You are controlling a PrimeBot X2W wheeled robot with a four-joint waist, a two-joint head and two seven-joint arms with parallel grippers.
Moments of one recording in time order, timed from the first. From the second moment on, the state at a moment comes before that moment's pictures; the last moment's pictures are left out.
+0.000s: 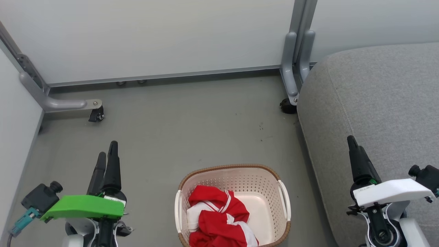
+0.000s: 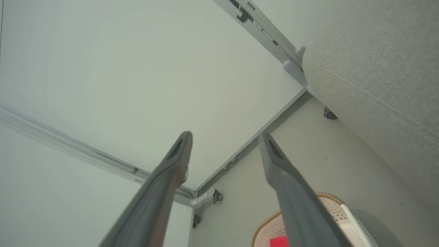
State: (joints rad) left arm -0.09 0.05 -0.01 0.15 -1.01 -0.13 -0.04; right arm -0.07 -0.07 -0.03 0.13 0.98 0.13 -0.04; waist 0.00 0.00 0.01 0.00
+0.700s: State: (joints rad) left arm -0.09 0.07 -0.08 0.15 -0.64 -0.12 -0.11; right arm -0.05 -0.09 0.01 0.11 0.61 0.13 -0.11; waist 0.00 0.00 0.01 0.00
